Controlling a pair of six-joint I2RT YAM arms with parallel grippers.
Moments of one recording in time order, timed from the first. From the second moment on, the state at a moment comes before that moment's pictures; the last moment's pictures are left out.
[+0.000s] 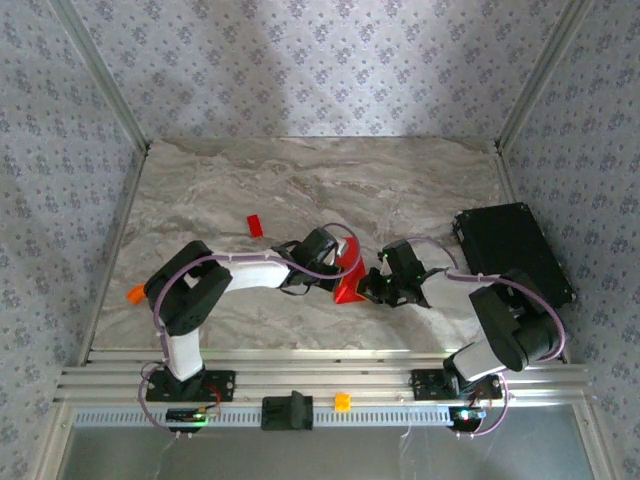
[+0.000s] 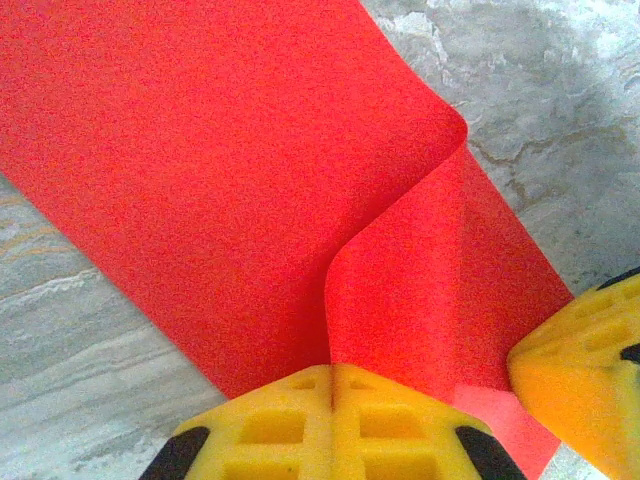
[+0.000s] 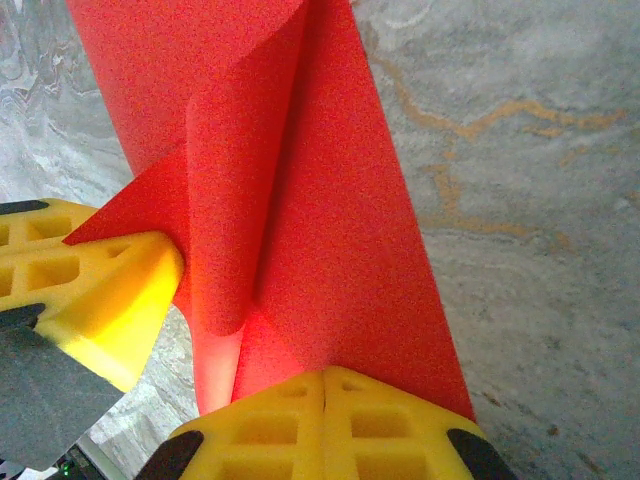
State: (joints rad) left arm -0.88 1.84 1.00 -0.11 0.13 -0.43; right arm 0.51 1.48 0.49 0.03 -0.44 0.90
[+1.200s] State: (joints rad) left arm -0.88 1.85 1.01 -0.10 0.15 -0.43; right arm 0.46 1.48 0.57 0.09 -0.45 0.96
